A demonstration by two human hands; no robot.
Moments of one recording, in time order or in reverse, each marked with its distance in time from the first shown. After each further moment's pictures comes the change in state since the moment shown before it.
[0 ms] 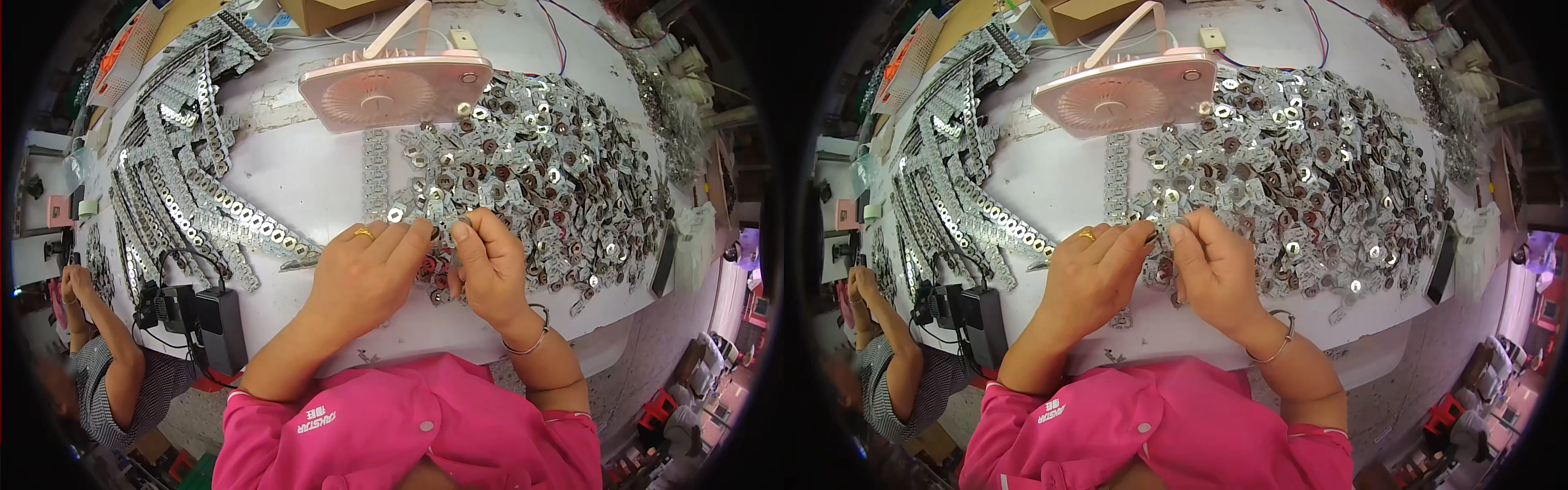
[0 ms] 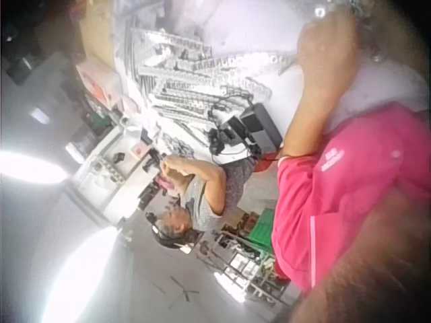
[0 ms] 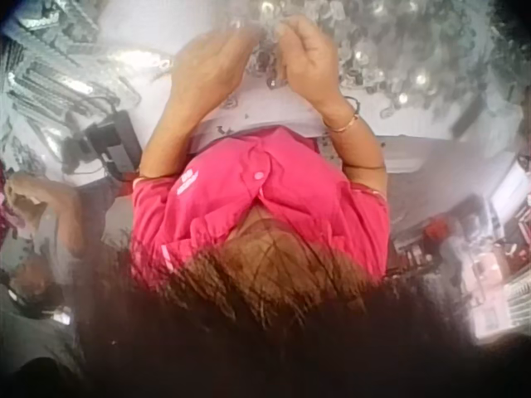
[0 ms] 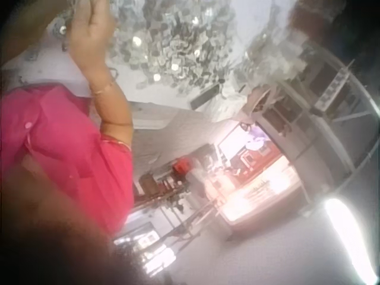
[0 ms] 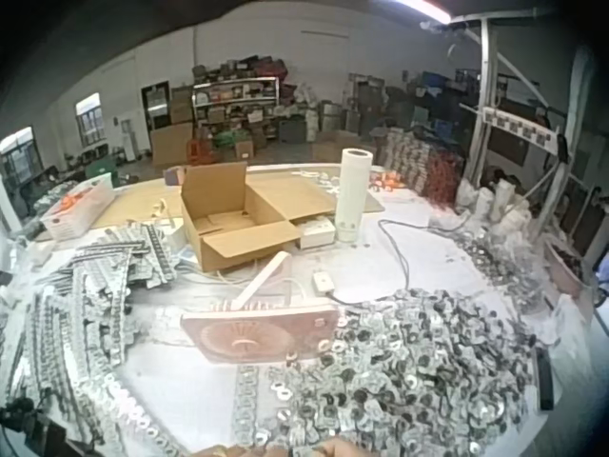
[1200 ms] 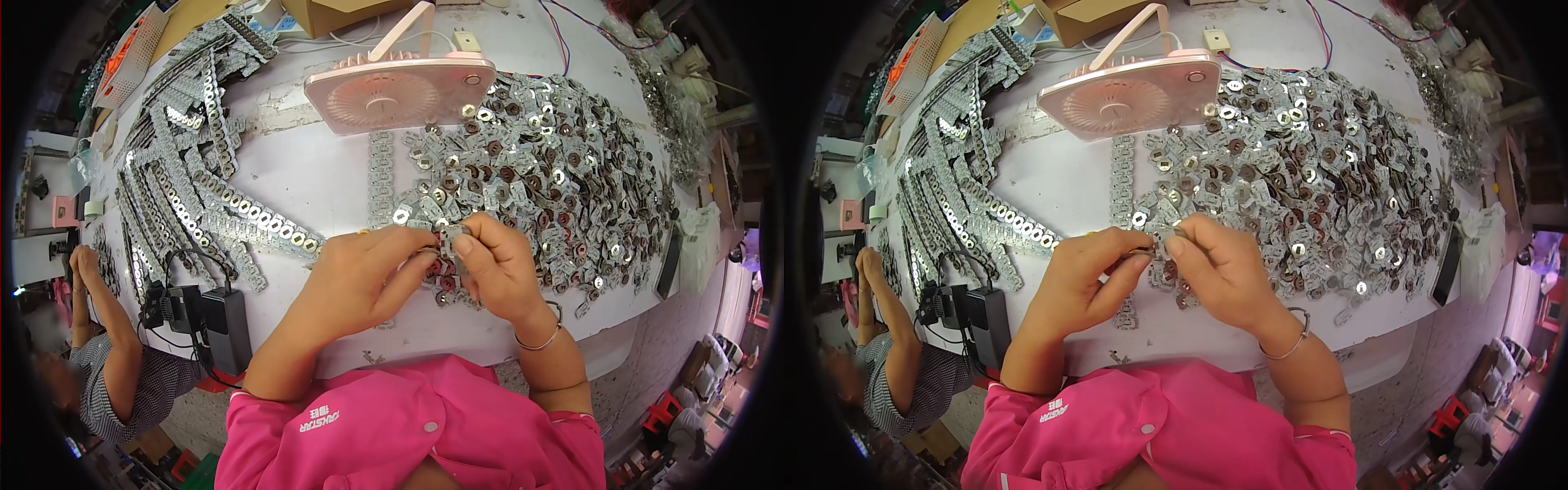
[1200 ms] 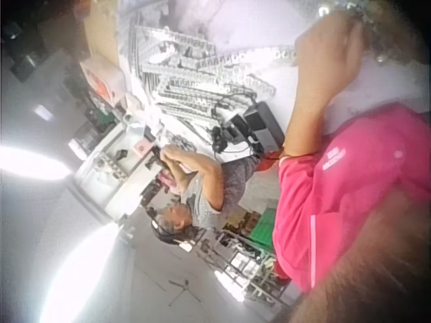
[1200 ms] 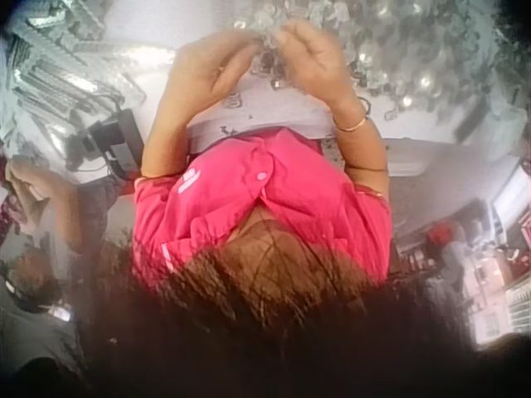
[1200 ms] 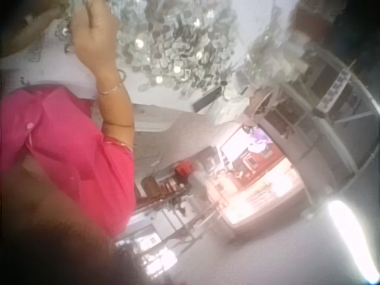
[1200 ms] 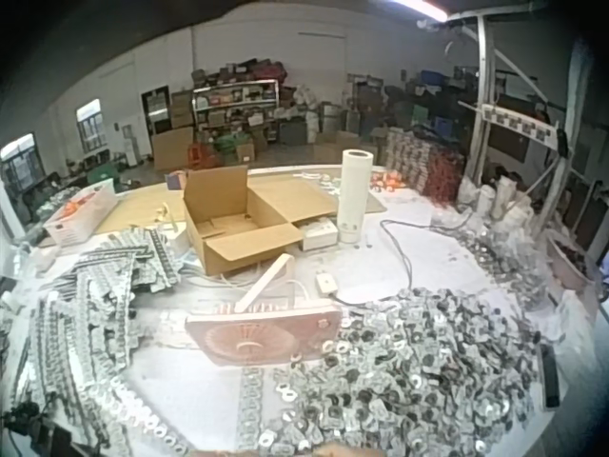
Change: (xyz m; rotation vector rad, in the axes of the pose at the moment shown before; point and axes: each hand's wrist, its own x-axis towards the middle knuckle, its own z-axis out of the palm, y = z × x) left_hand 0.000 -0.003 -0.011 -0.484 -0.006 -0.168; right_hand 0.005 -0.009 -0.017 -0.082 -0.208 -0.001
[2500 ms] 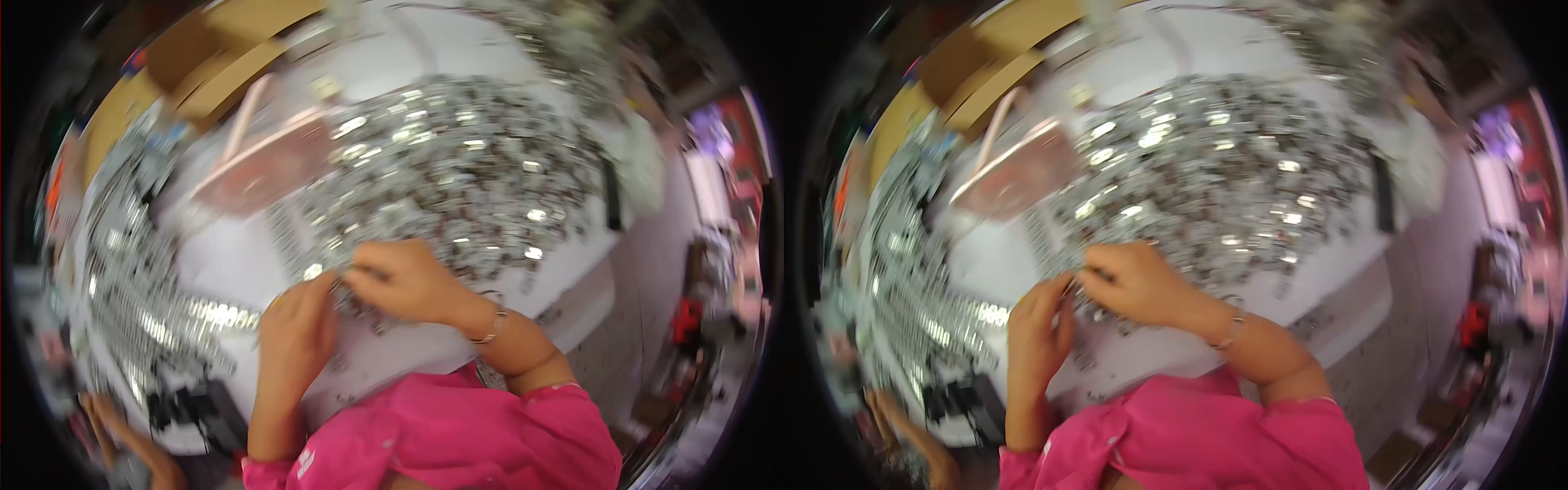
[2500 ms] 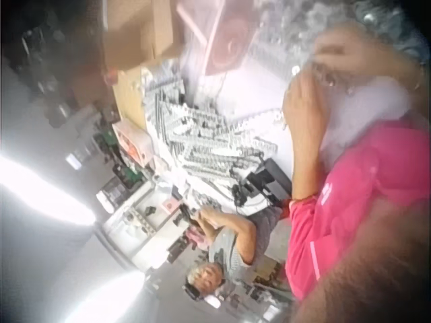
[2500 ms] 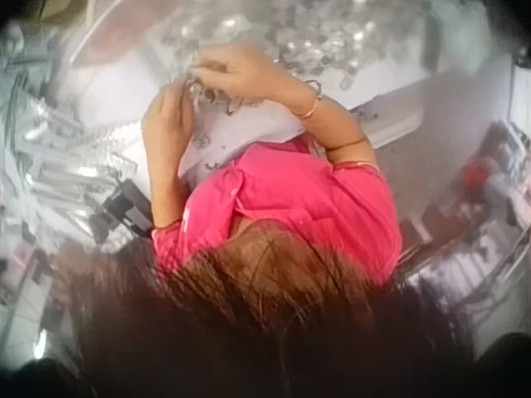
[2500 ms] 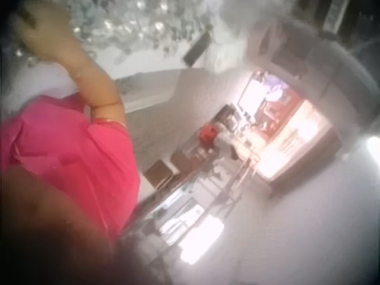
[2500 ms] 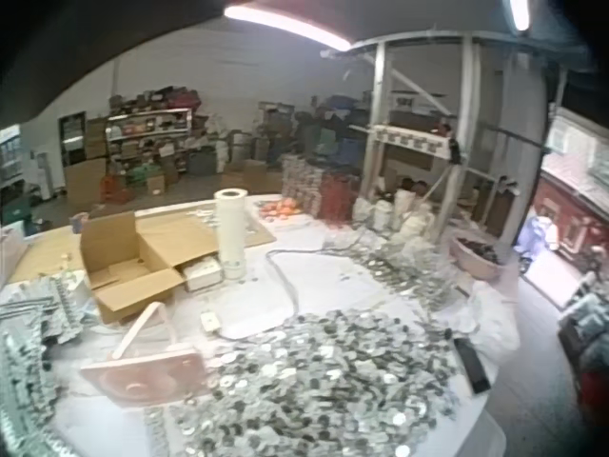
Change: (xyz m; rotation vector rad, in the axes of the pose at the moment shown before) left_hand 0.004 0.003 0.019 0.363 -0.069 0.087; right_hand 0.005 0.007 -0.017 -0.433 0.129 -0.319
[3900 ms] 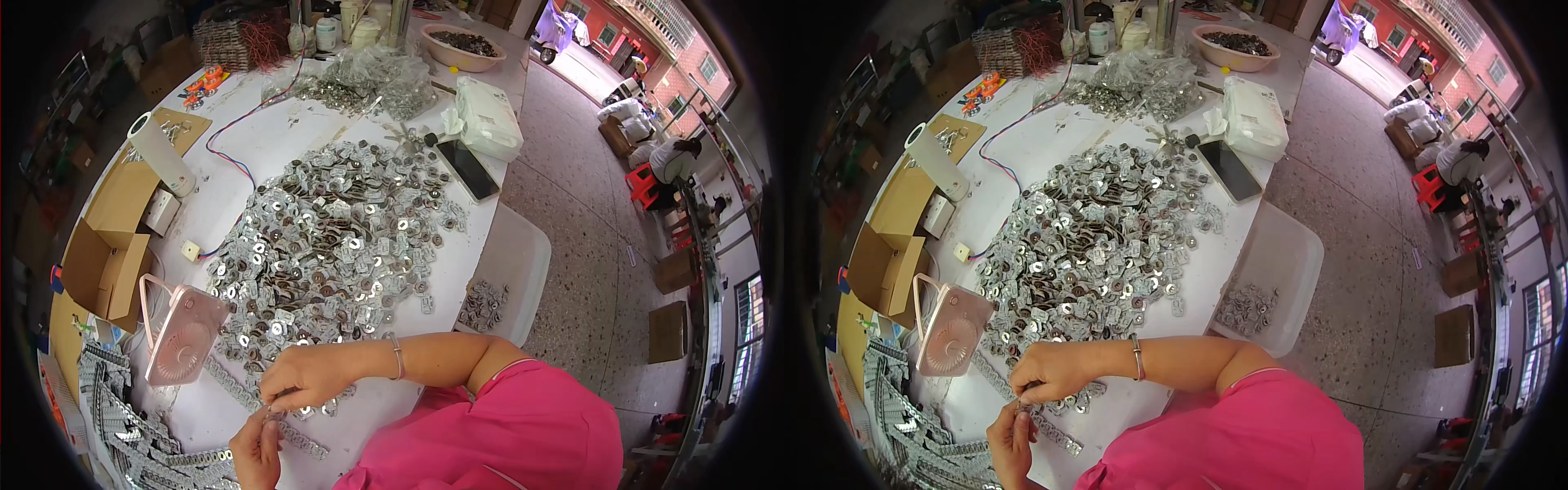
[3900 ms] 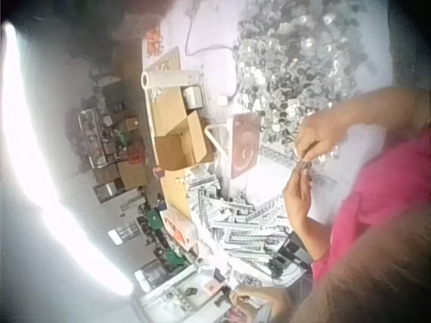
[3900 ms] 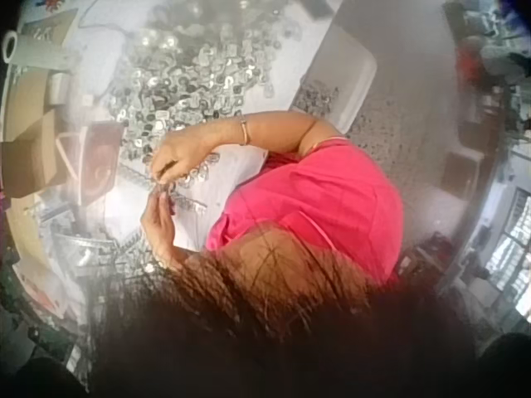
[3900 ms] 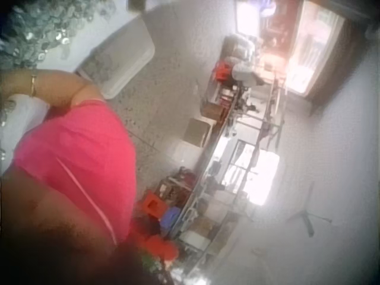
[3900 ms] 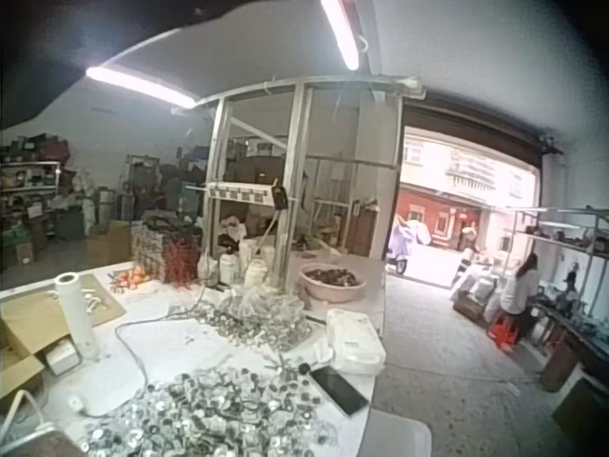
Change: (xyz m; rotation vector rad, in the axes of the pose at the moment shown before) left_hand -0.014 -0.021 -0.024 -0.458 -0.341 -0.264; right_hand -0.004 0.009 -0.001 0.200 -0.198 -0.302
